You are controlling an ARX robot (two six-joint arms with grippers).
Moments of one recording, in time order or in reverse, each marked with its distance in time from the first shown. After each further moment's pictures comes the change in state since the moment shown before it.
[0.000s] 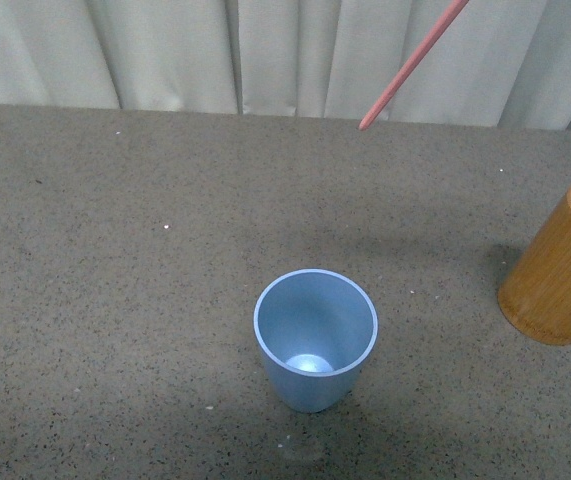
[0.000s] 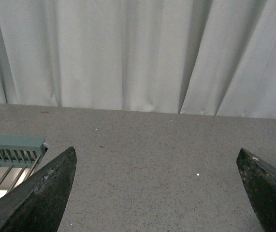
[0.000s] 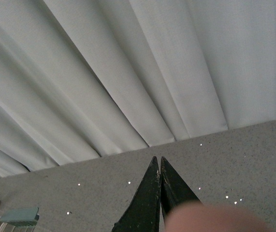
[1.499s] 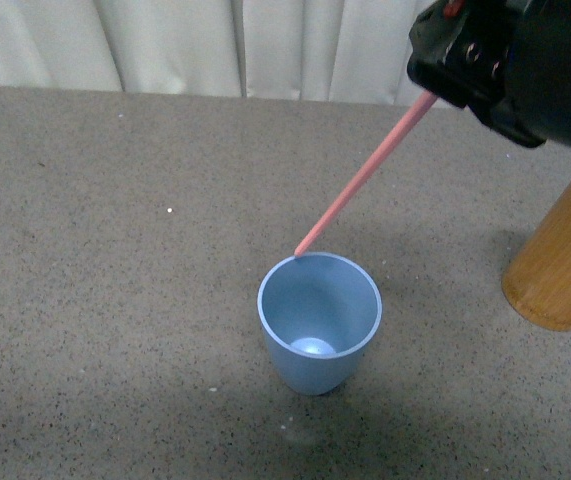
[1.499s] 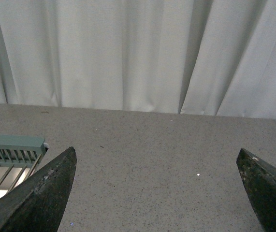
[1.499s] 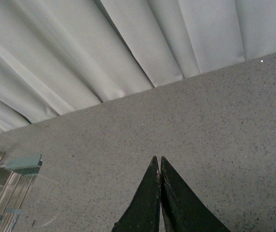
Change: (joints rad) left arm 0.000 0.000 0.000 0.000 0.000 0.000; right arm 0.155 0.111 -0.167 0.136 0.060 0.084
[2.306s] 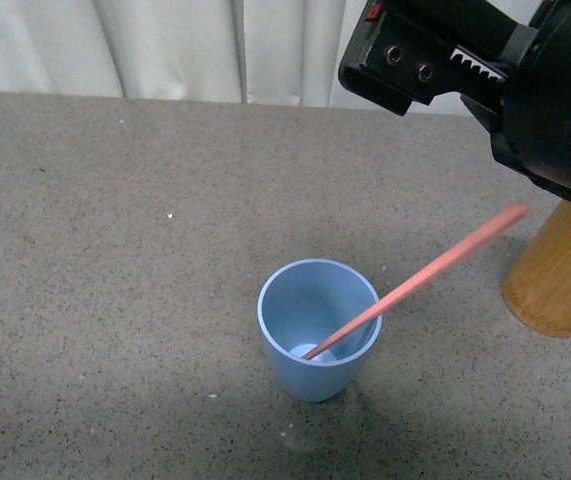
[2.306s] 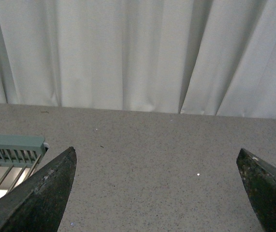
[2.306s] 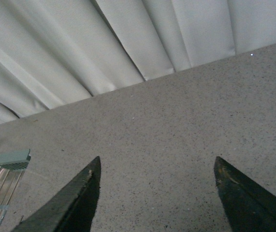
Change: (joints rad) left arm 0.000 0.000 0.000 0.000 0.000 0.000; right arm 0.001 -0.009 -0.007 -0.042 0.029 -0.012
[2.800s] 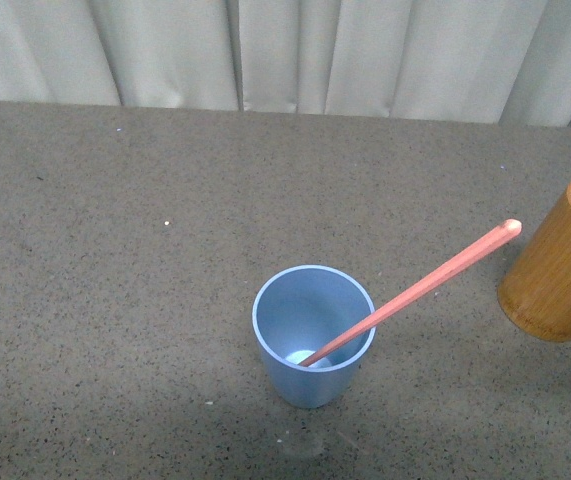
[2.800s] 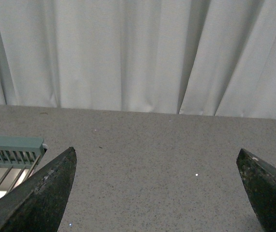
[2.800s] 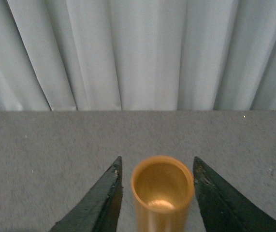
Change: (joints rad) left arm 0.000 0.000 0.000 0.000 0.000 0.000; right arm -0.481 -0.784 -0.451 -0.130 -0.222 -0.555
